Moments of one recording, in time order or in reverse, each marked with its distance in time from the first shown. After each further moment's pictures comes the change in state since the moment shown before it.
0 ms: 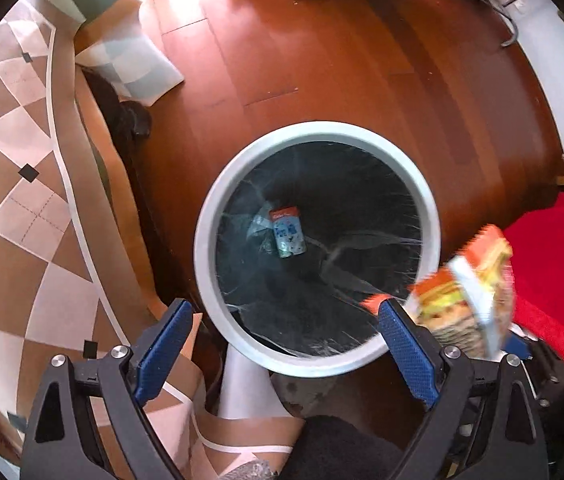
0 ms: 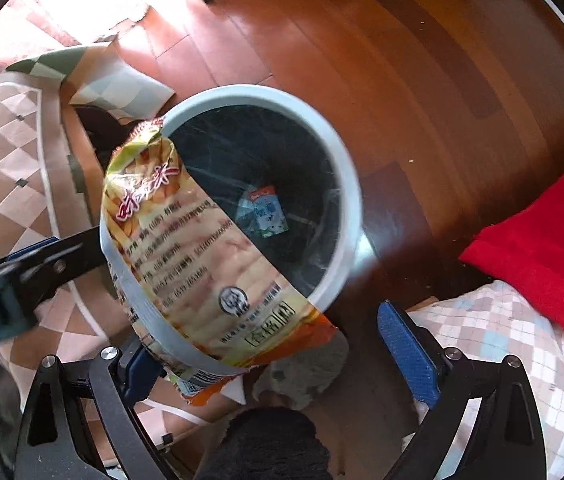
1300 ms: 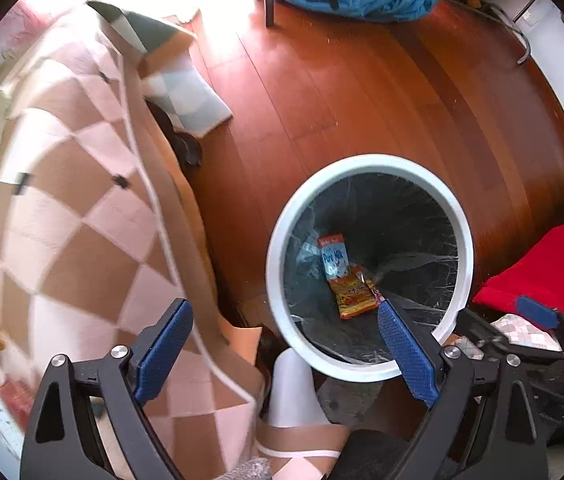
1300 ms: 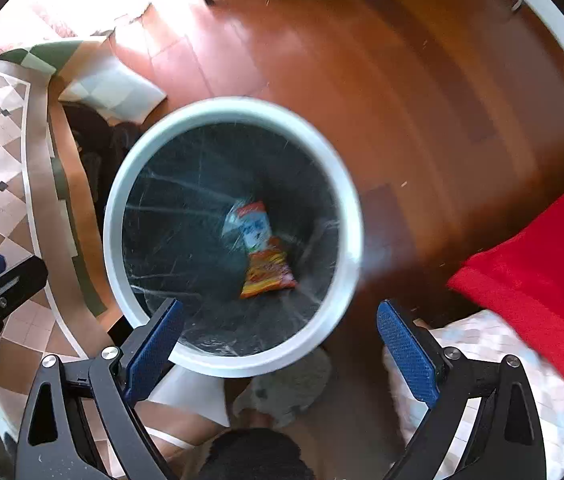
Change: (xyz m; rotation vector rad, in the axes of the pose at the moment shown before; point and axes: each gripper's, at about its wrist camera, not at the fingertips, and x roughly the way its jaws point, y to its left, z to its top) left arm -0.046 0.024 -0.026 0.007 -0.158 0.134; right arm -0.002 0.023 0.015 -0.064 -0.057 -0.089
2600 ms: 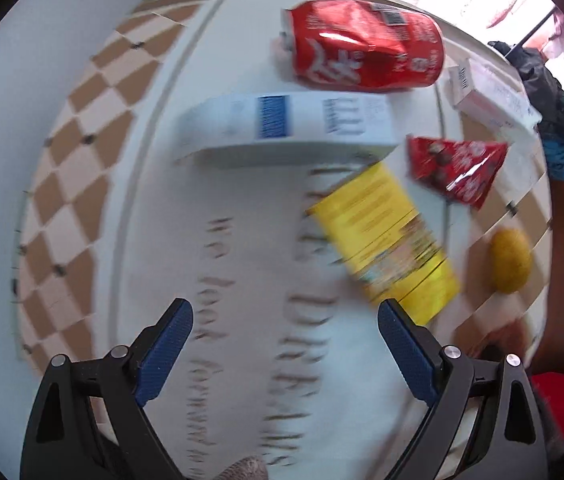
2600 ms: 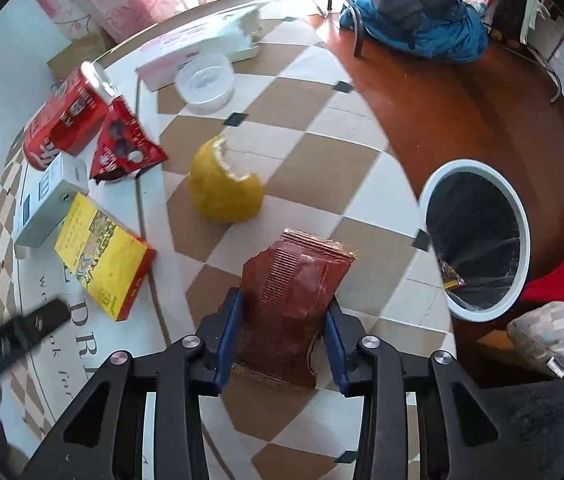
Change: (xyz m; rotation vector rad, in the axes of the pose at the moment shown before) left arm -0.071 0.364 -0.118 -0.625 -0.001 0.049; right arm -0.060 0.363 -0.125 -0.149 -0.174 0.038
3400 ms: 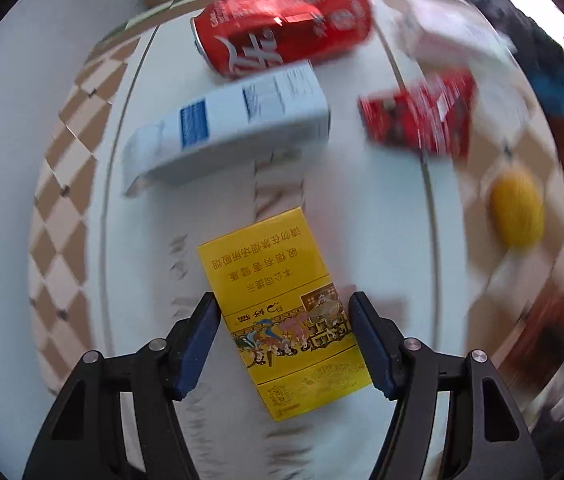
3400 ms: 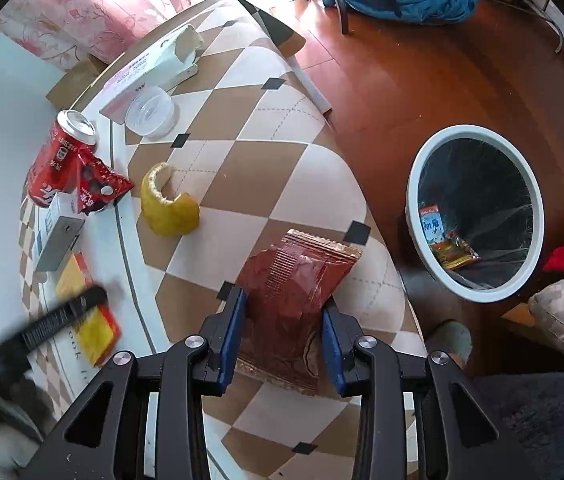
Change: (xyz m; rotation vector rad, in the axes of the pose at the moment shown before) left arm 0.023 -0.037 -0.025 0.271 -0.048 0.140; right arm -0.005 -0.067 0.014 0.091 0.063 0.145
